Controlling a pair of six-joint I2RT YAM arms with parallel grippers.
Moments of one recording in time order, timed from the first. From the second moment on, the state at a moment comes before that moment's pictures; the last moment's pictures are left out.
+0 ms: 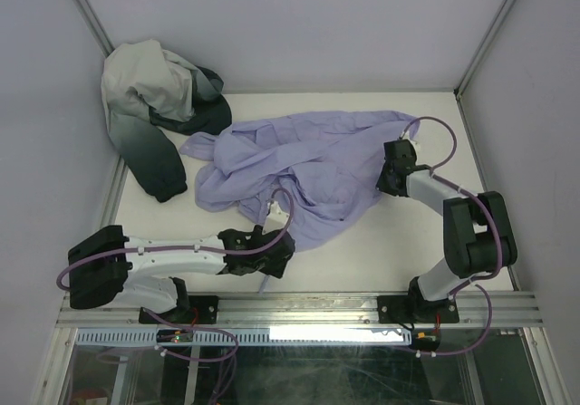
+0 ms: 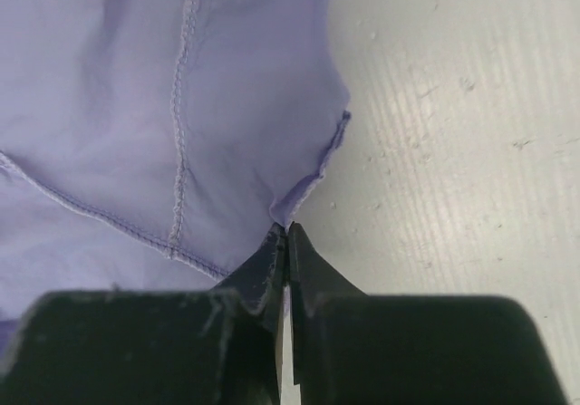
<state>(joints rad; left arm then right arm) -1.22 1.31 0.68 -0.46 -0.34 -0.75 0.20 1.57 0.82 -0.25 0.20 0.51</state>
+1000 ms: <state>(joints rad) -1.28 1.18 0.79 -0.29 -0.29 -0.56 0.09 1.53 1.23 -0.61 0.41 0.30</state>
